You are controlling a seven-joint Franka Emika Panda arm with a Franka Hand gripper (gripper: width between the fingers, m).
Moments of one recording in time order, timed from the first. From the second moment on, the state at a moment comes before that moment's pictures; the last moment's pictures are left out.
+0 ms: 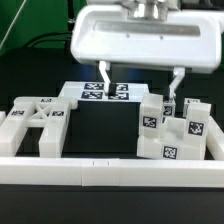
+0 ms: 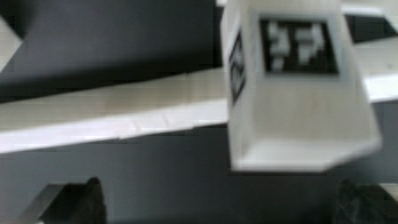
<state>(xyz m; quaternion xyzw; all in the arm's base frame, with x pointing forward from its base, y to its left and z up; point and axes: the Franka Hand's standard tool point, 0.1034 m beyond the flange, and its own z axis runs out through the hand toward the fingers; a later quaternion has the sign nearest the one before) 0.623 0.009 0.117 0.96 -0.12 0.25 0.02</state>
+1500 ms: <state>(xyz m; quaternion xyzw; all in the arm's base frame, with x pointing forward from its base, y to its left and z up) 0.629 0.013 0.110 0.99 -0.15 -0.04 -0.02</state>
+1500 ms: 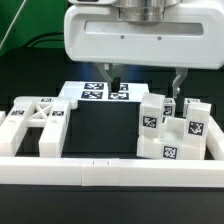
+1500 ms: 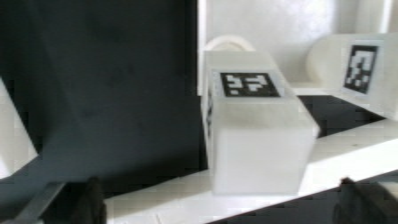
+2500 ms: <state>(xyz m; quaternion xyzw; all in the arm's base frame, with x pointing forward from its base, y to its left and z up) 0.629 0.018 0.095 0.99 -0.16 -0.05 -0.01</state>
